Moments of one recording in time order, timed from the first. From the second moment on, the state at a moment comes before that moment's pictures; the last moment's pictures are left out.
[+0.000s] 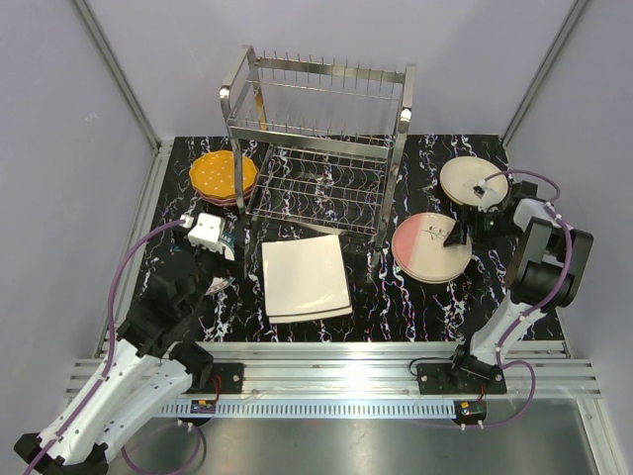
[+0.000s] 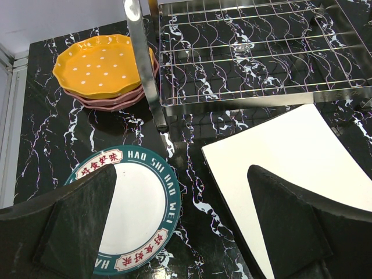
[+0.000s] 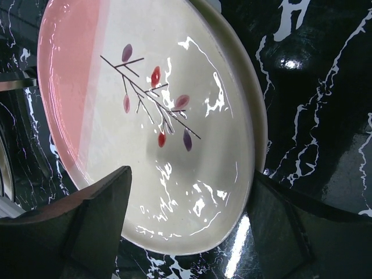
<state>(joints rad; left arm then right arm) -0.56 0.50 0.64 -0.37 -0.30 0.00 -0.39 1.85 1.20 -0.69 -0.62 -0.35</state>
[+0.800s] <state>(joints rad) -0.56 0.50 0.64 -0.37 -0.30 0.00 -0.35 1.78 1.17 -0.65 -0.52 -0.35</state>
